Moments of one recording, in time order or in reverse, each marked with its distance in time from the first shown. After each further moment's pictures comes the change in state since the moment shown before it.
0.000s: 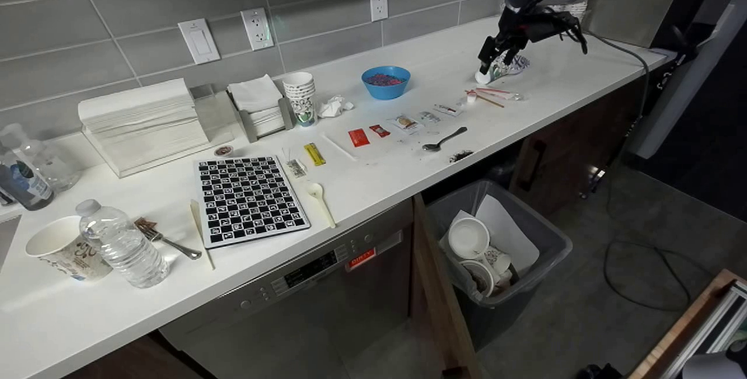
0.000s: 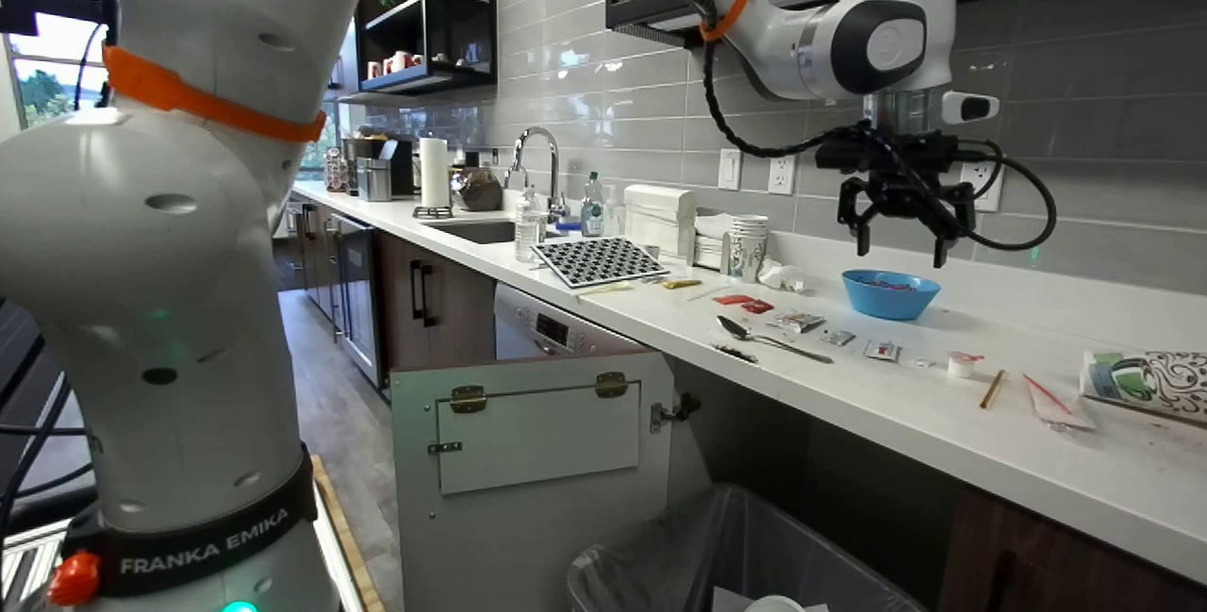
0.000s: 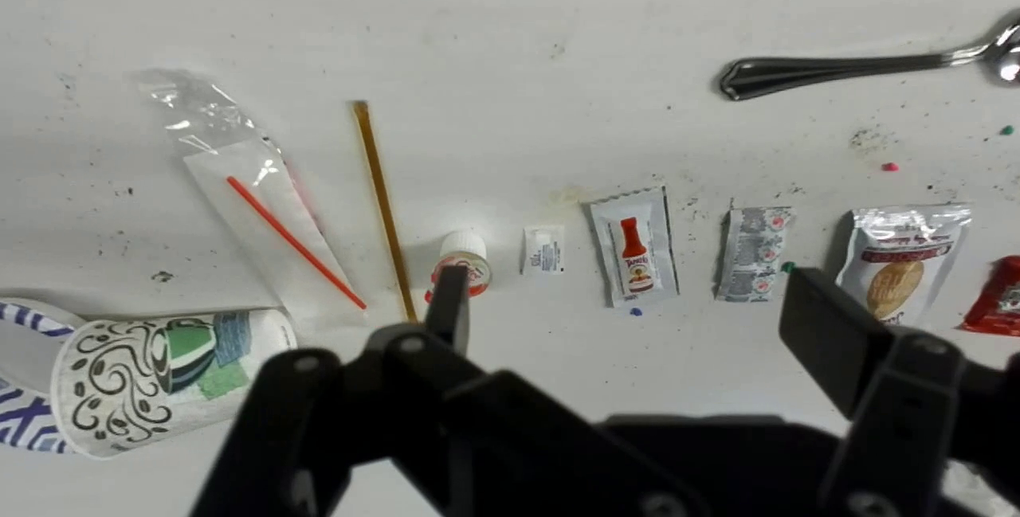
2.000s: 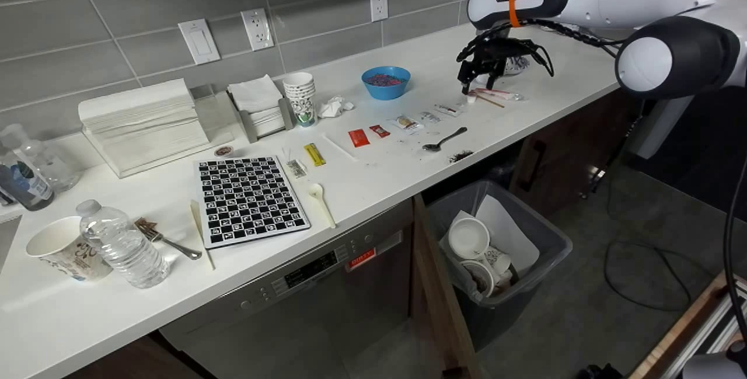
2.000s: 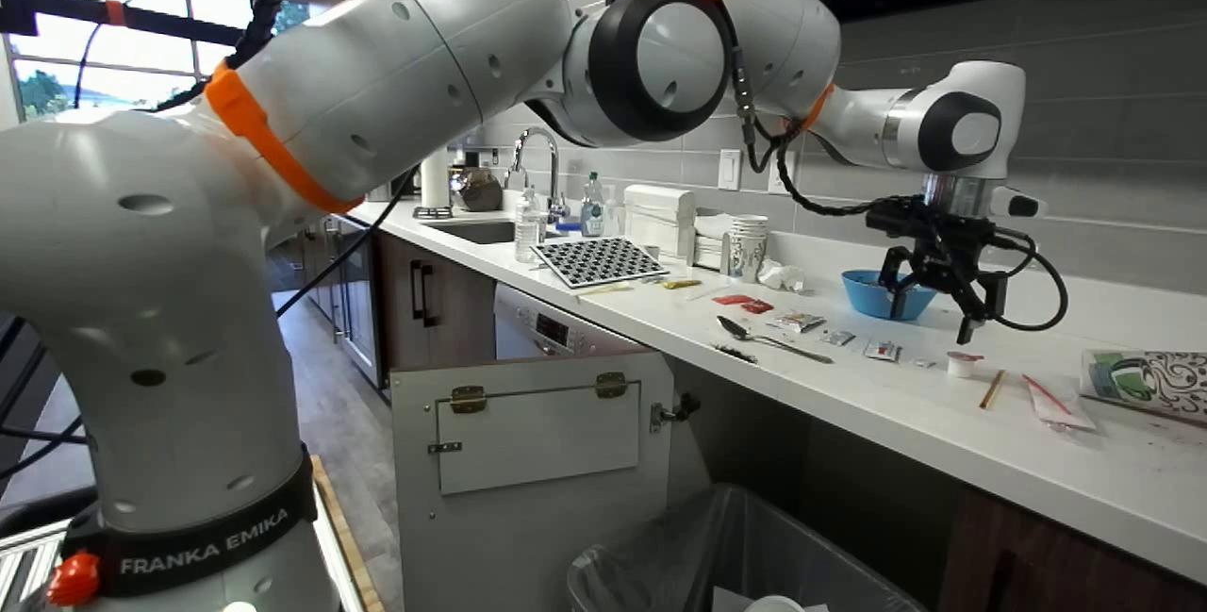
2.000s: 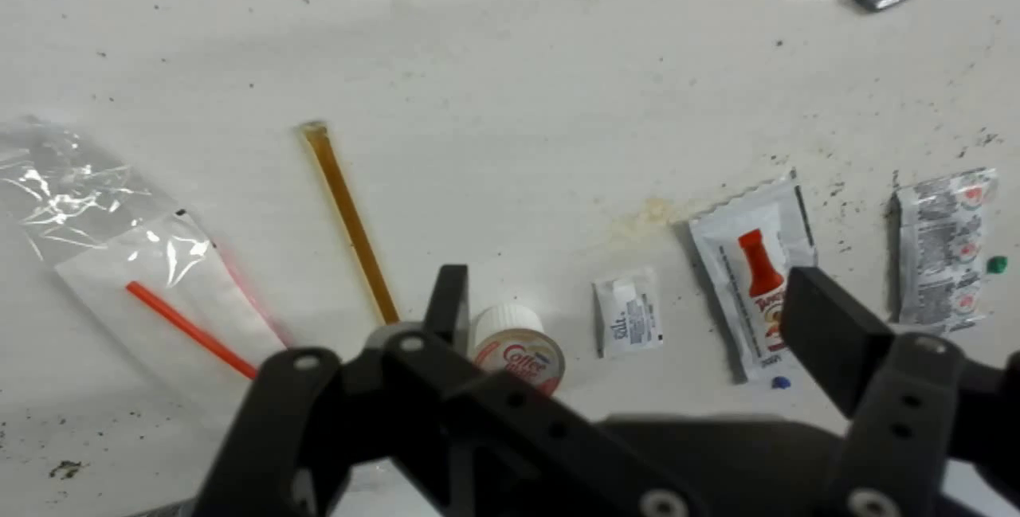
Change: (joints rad) arm -0.066 0.603 0.038 0.821 -0.012 -0.438 0.210
